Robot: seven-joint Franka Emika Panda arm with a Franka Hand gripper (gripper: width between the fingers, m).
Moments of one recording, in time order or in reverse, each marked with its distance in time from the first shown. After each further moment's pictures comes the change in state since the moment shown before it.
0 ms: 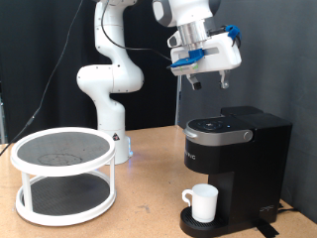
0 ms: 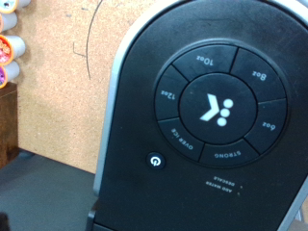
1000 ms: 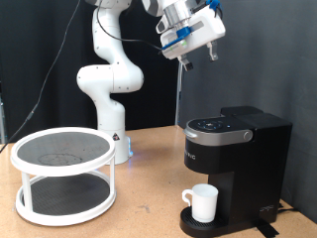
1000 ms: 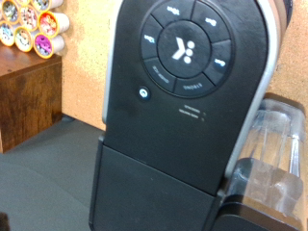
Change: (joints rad) arm 0.017 -0.259 -0.033 -0.155 0.134 0.028 -0.077
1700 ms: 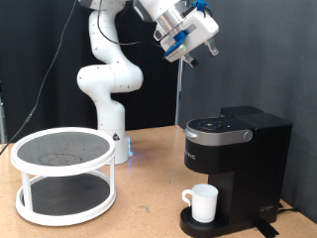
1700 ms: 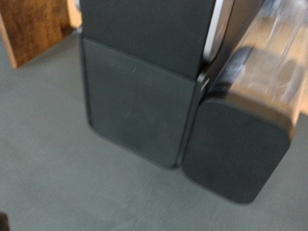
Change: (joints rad) arm 0.097 -0.149 -0.072 -0.162 0.305 0.006 -0.114
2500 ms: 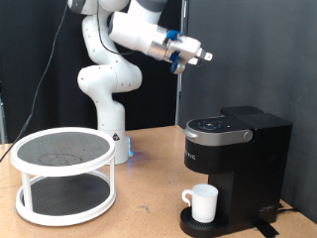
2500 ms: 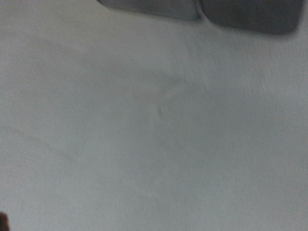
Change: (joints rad) arm 0.129 -0.123 -0.117 -0.220 0.616 0.072 -0.137
